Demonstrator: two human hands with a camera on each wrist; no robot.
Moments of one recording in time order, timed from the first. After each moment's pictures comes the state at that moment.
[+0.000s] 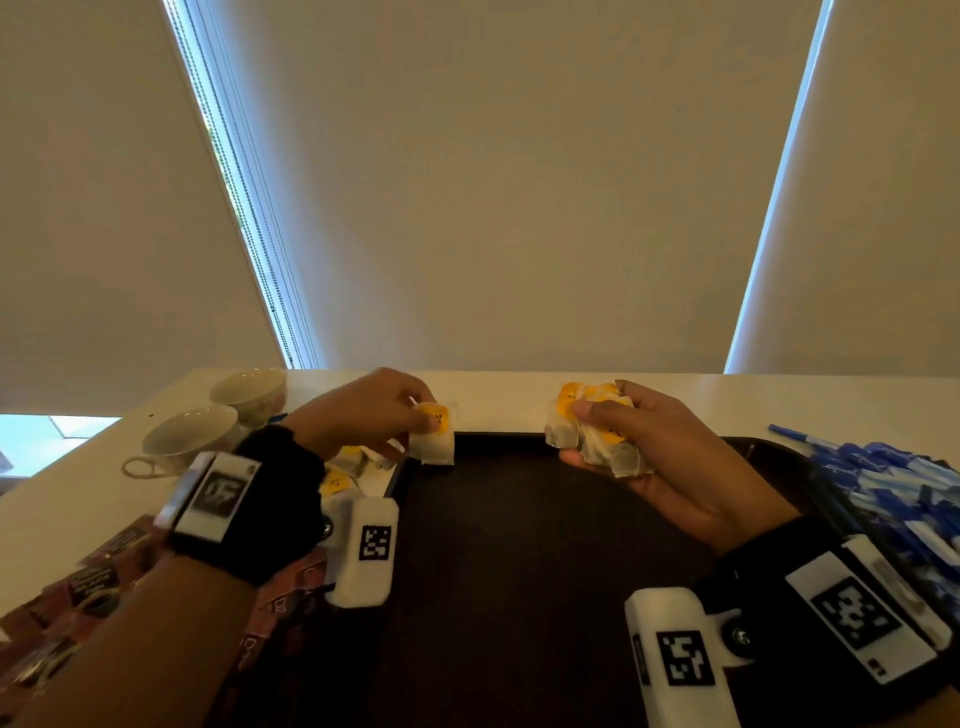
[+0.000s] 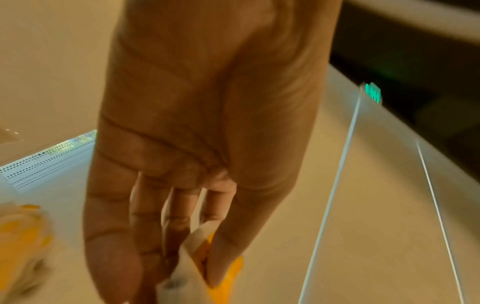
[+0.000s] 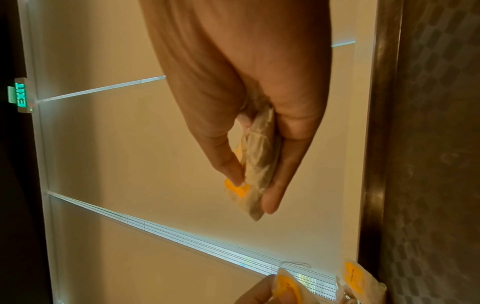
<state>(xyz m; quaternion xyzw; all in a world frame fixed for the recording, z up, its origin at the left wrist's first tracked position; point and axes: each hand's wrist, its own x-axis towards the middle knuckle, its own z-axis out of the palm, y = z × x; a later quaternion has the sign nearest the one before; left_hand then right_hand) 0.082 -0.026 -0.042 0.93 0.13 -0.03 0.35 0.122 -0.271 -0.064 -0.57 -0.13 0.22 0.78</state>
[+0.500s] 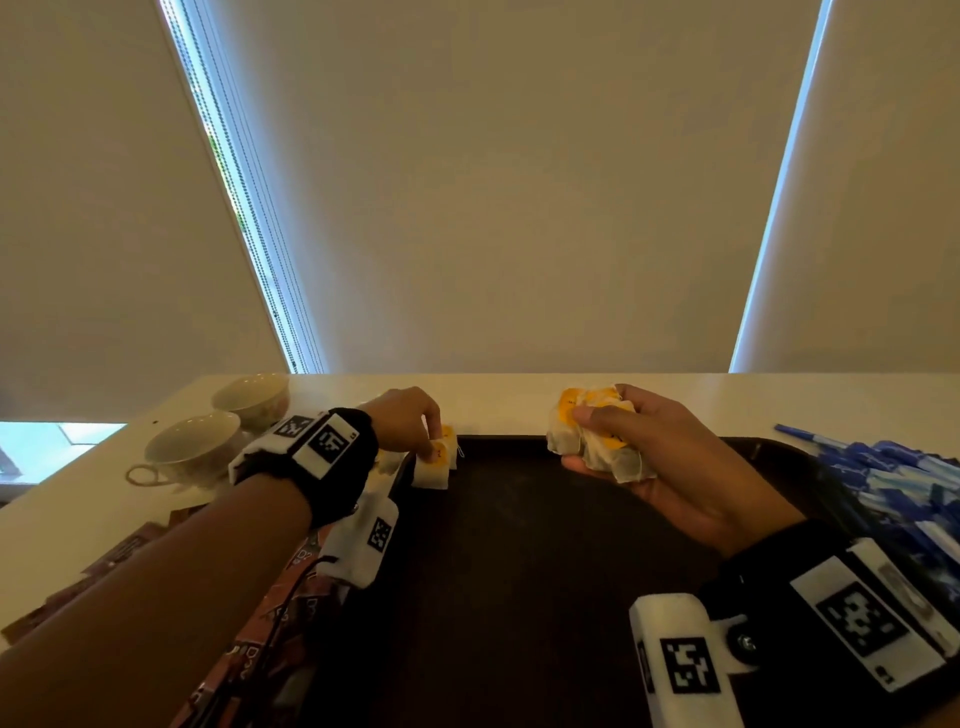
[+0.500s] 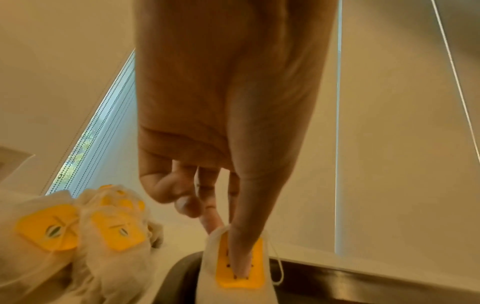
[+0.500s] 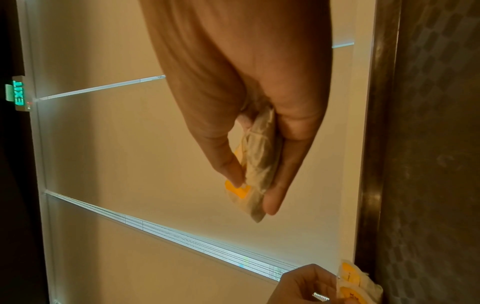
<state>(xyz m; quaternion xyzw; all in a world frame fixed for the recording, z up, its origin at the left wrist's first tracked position) 0.136 -0.006 -0.080 0.98 0.12 -0.09 0.12 0.121 -0.272 -0.062 -0.58 -0.13 0.23 0.77</state>
